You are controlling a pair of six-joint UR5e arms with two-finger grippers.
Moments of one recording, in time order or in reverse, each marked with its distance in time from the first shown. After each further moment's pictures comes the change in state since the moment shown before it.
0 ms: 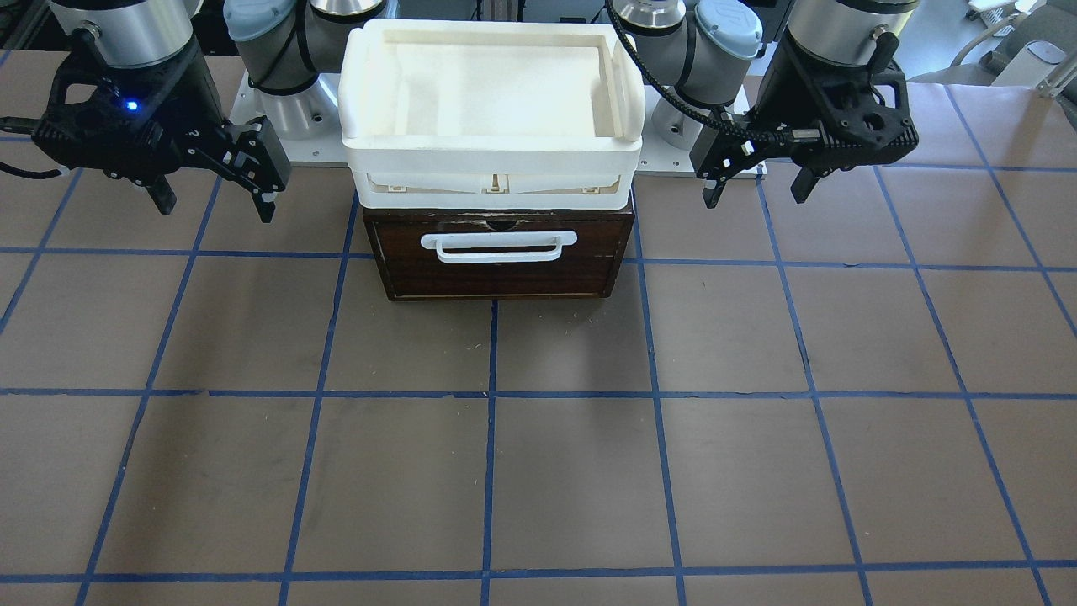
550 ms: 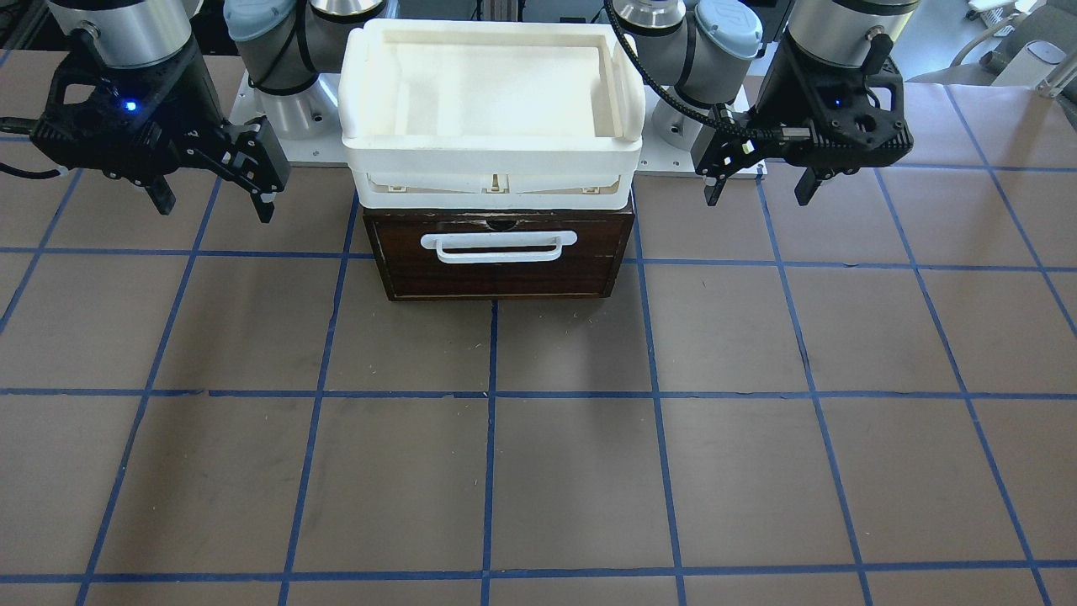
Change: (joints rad) left arm -0.001 -0.001 0.001 -0.003 0.007 0.039; right arm -0.001 0.000 0.000 0.000 0.000 0.000
